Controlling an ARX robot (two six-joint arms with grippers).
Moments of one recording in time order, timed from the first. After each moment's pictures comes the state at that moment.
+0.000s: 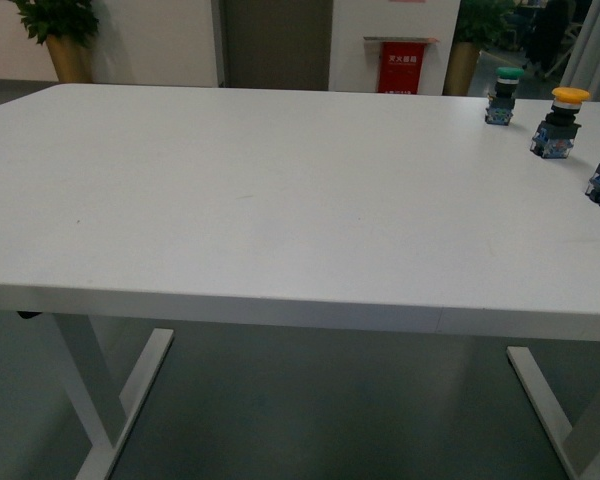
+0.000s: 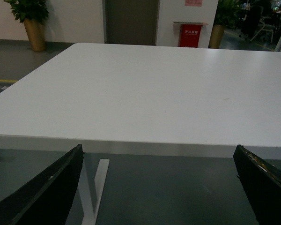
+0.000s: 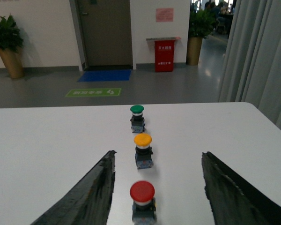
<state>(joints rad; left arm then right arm) 0.00 0.00 0.02 0.00 0.00 0.00 -0.18 1.10 0.76 0.39 -0.18 0.04</state>
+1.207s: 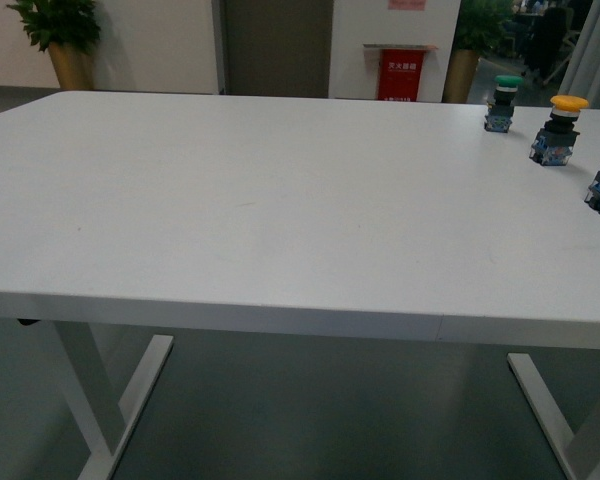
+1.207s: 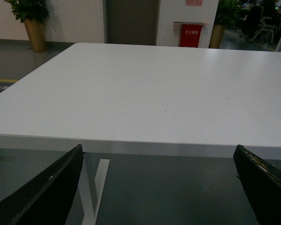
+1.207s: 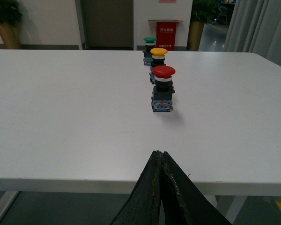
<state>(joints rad) 0.00 0.00 0.02 0.00 0.00 0.00 0.00 0.53 0.07 0.45 0.00 0.00</state>
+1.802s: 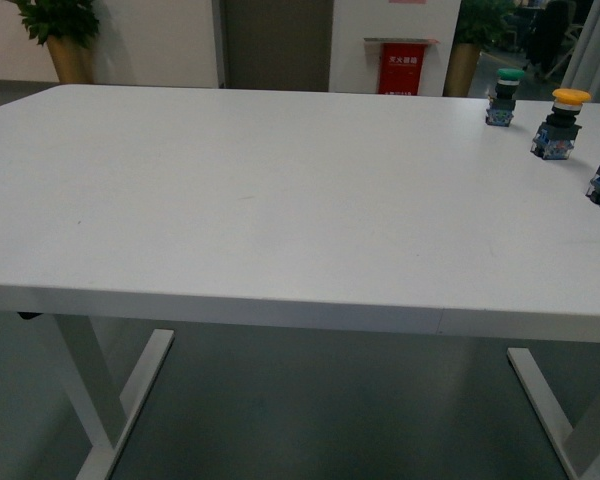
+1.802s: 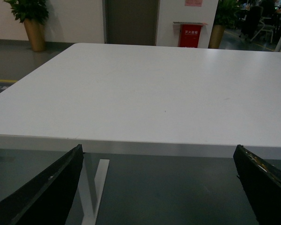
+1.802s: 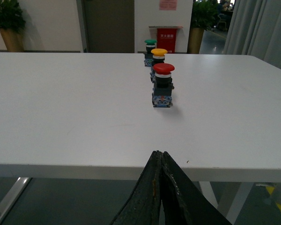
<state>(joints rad) 0.00 0.00 0.02 0.00 0.00 0.00 0.00 0.28 0.00 0.29 0.00 0.00</state>
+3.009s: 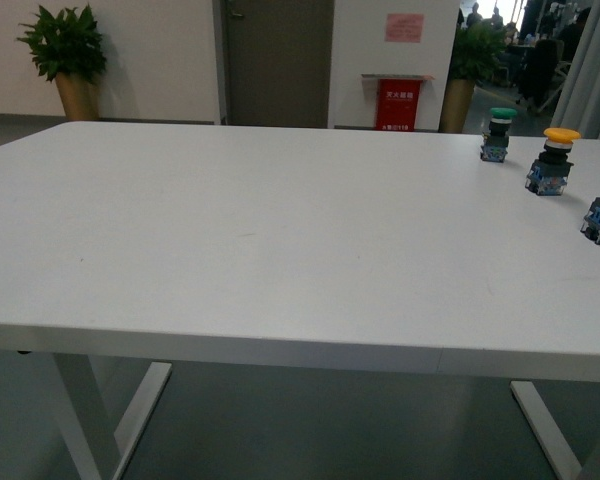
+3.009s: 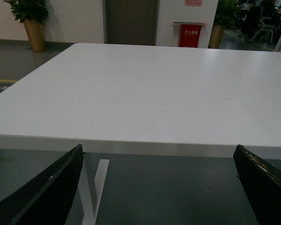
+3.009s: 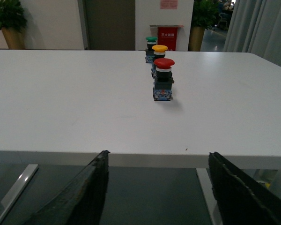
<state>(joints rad) 0.00 0.00 0.02 0.00 0.00 0.00 0.00 0.00 0.01 0.00 0.00 0.00</state>
